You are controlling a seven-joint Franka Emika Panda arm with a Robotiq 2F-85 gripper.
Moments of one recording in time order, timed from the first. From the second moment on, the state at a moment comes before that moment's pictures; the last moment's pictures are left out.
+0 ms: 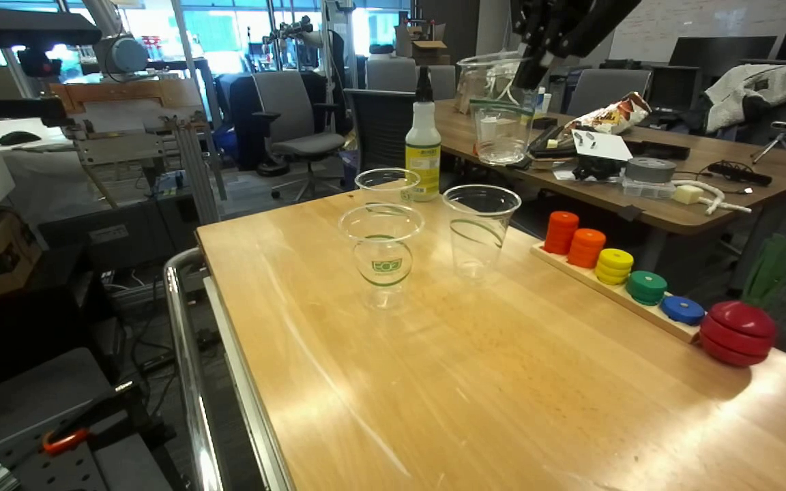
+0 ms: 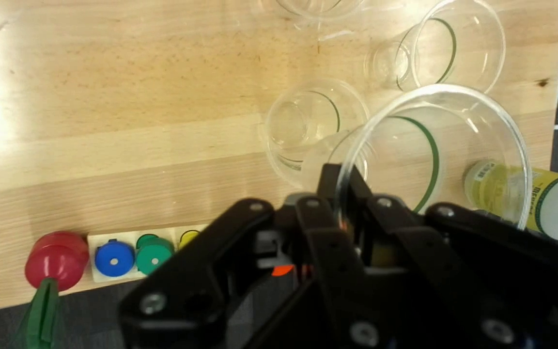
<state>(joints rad) -0.24 0.34 -0.18 -1.36 0.23 1.50 -0.08</state>
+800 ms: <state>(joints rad) -0.30 0.43 -0.16 -1.35 0.30 1.39 -0.19</state>
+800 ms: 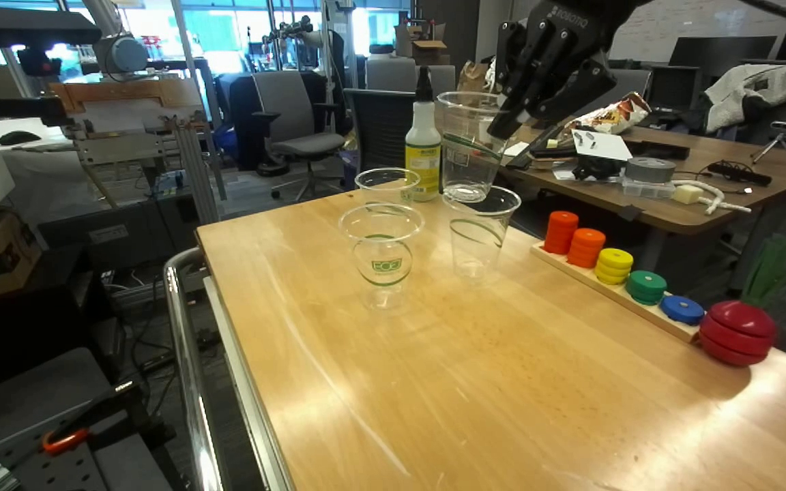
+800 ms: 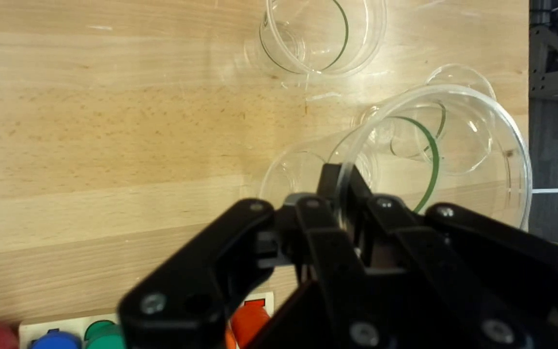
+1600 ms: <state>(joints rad) -0.30 0.49 -0.15 -1.32 0.27 1.38 -0.19</state>
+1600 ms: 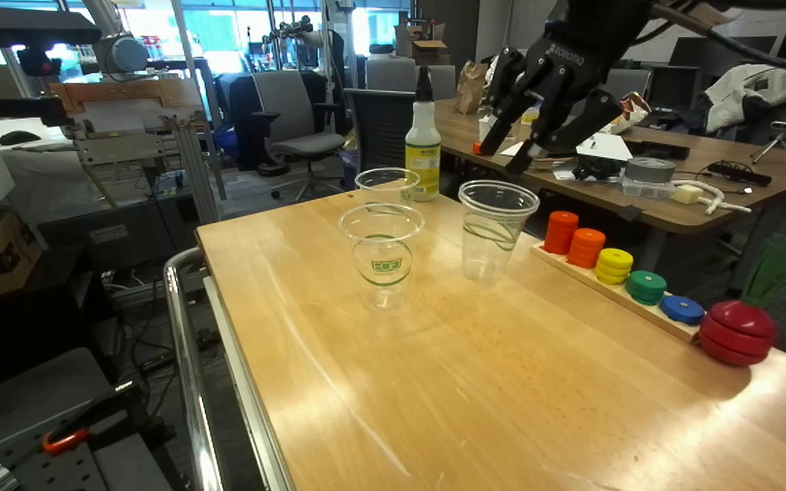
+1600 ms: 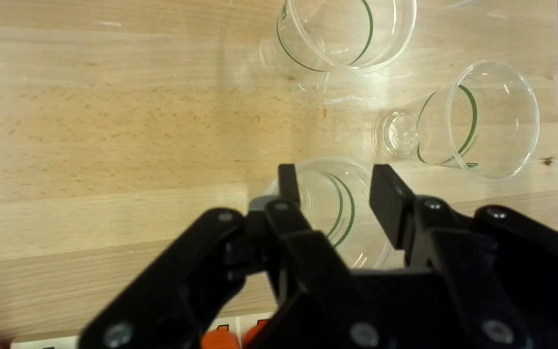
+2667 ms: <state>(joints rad) -0.24 0.50 -0.15 -1.31 0.06 1.39 -0.12</state>
